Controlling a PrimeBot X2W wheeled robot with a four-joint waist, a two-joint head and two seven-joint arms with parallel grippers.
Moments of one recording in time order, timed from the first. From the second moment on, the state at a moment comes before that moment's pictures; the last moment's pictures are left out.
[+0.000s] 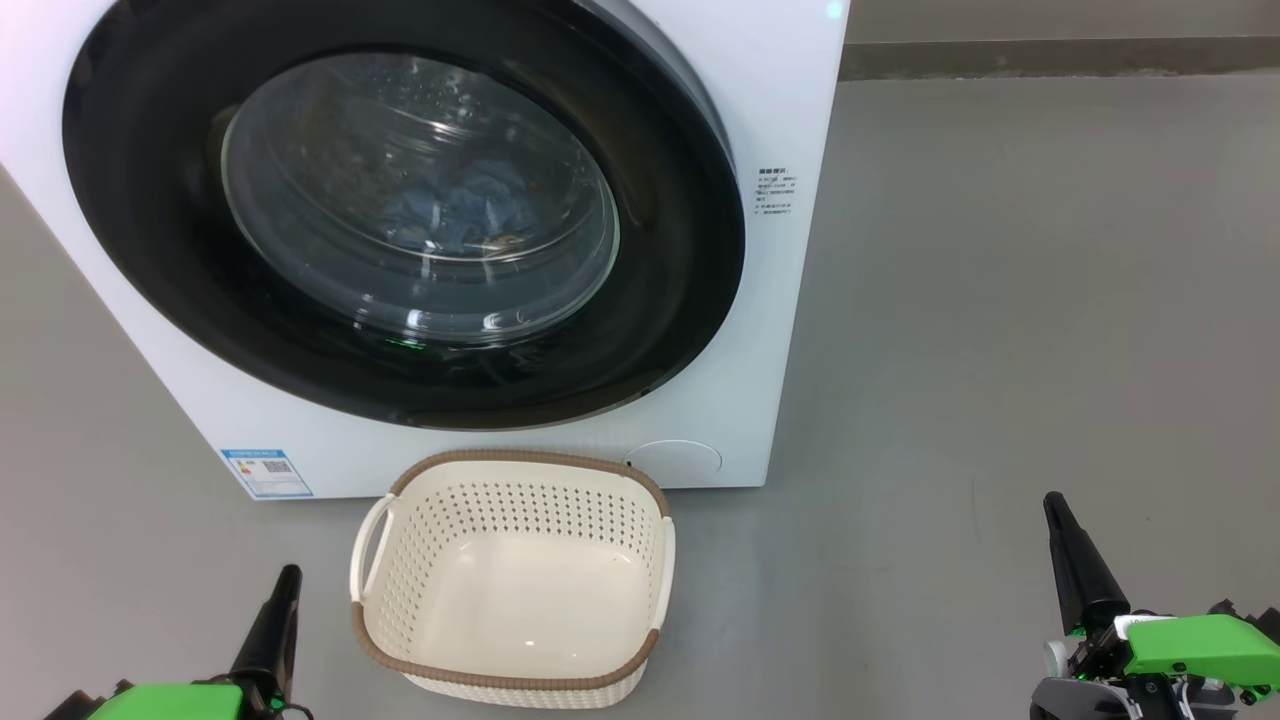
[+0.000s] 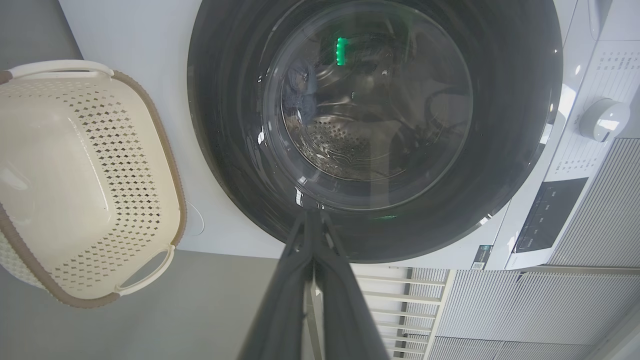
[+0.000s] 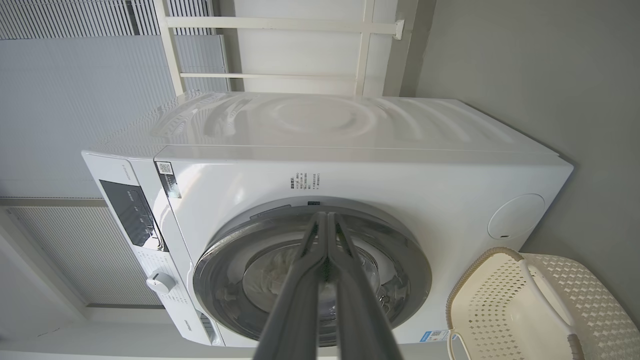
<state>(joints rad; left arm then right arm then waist) -0.07 0.04 0.08 0.27 -1.60 -0.13 0.11 -0.10 -0.05 -0.14 0.28 1.61 0.13 0.10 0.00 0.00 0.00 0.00</state>
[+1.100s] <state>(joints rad) -0.07 0.04 0.08 0.27 -1.60 -0.13 0.11 -0.10 -0.05 -0.14 0.28 1.61 0.13 0.10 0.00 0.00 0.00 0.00</state>
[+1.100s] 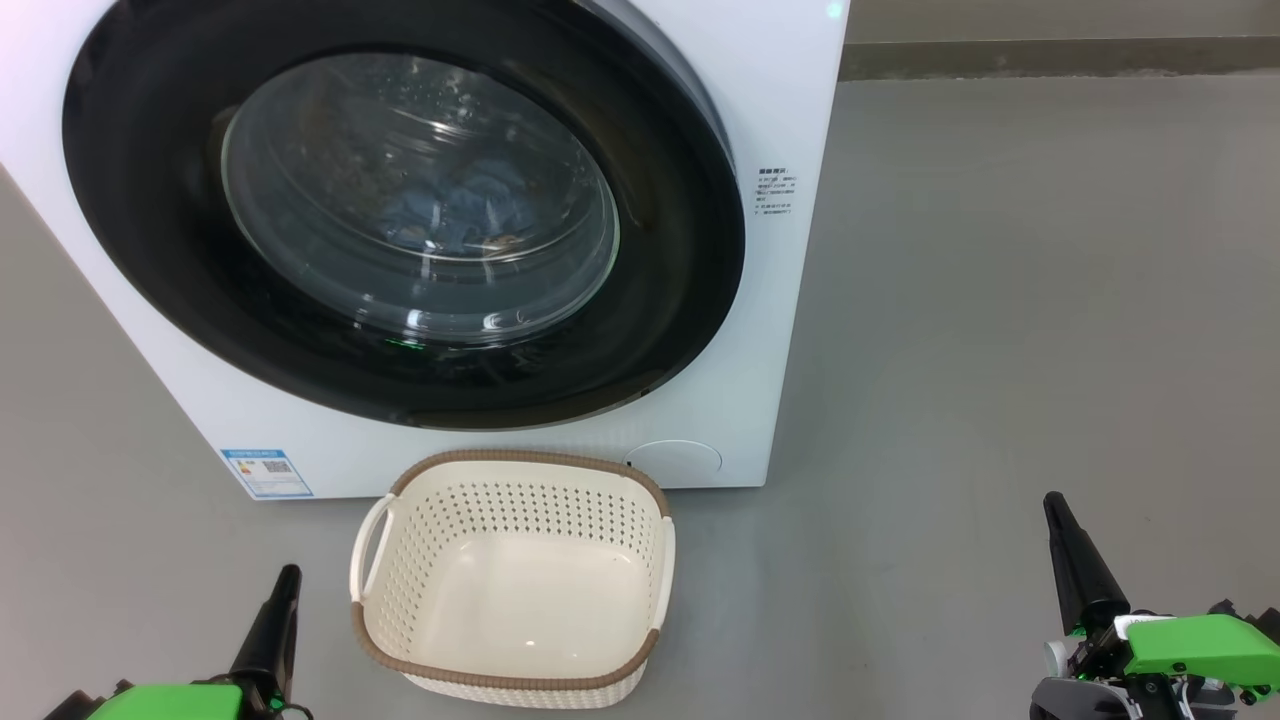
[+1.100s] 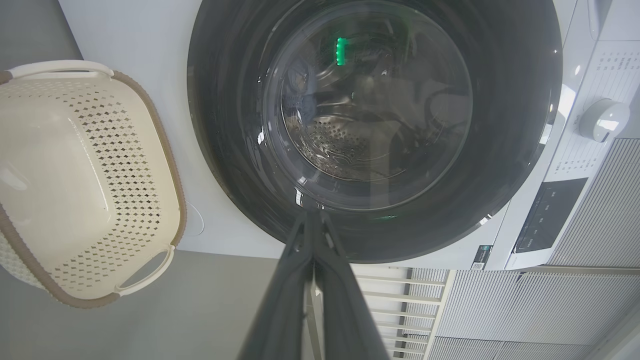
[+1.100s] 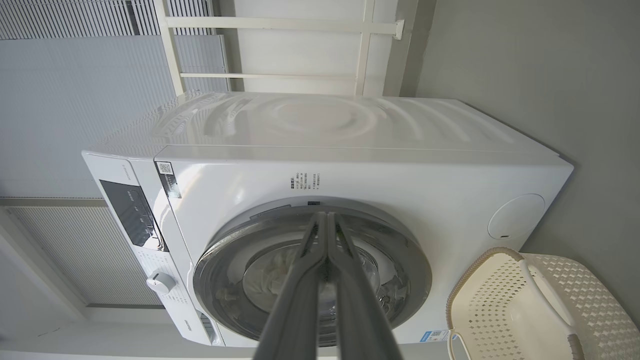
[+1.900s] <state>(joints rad) -0.07 0.04 0.08 0.27 -1.60 -0.13 0.11 -0.10 -0.05 -0.14 0.28 1.61 0.13 0.10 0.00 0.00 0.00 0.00</state>
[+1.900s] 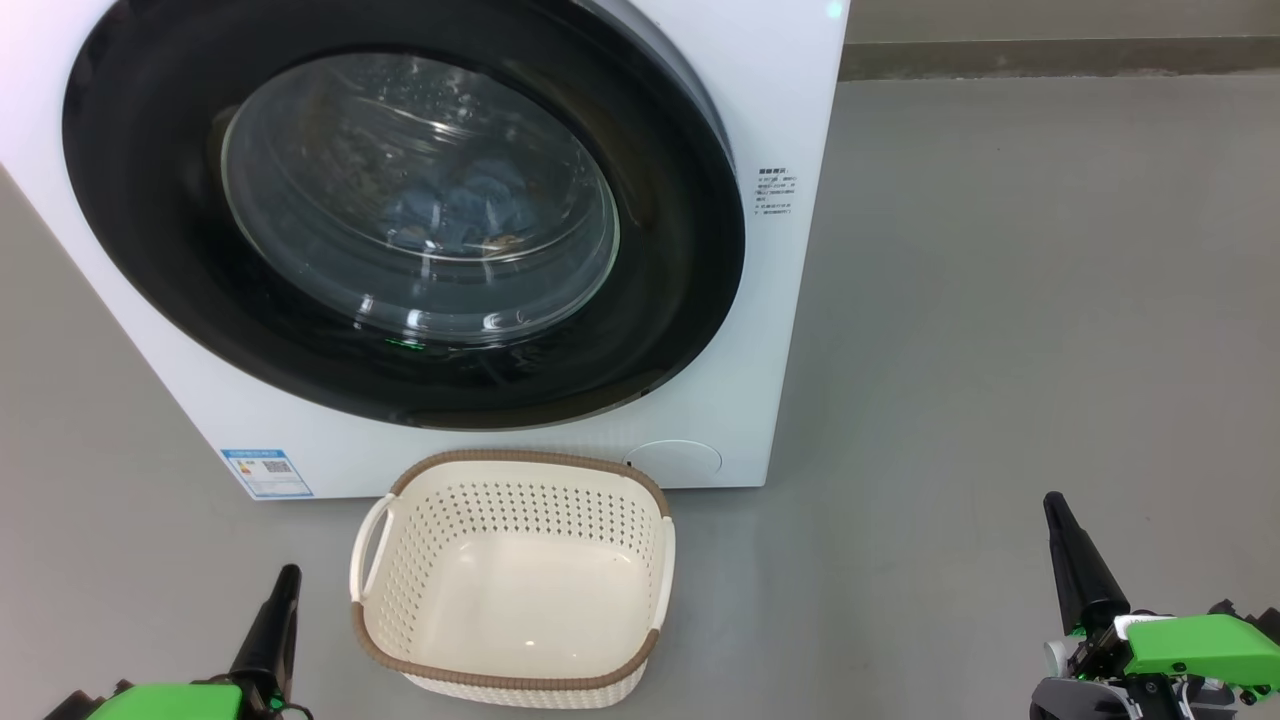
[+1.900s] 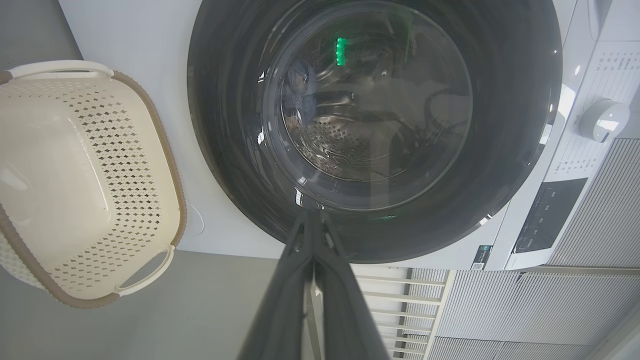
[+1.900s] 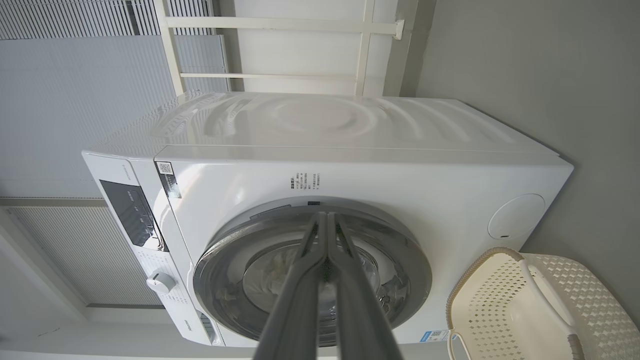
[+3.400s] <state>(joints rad) -0.07 0.04 0.08 0.27 -1.60 -0.13 0.11 -0.10 -0.05 -0.14 0.28 1.61 0.13 0.10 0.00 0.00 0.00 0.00</state>
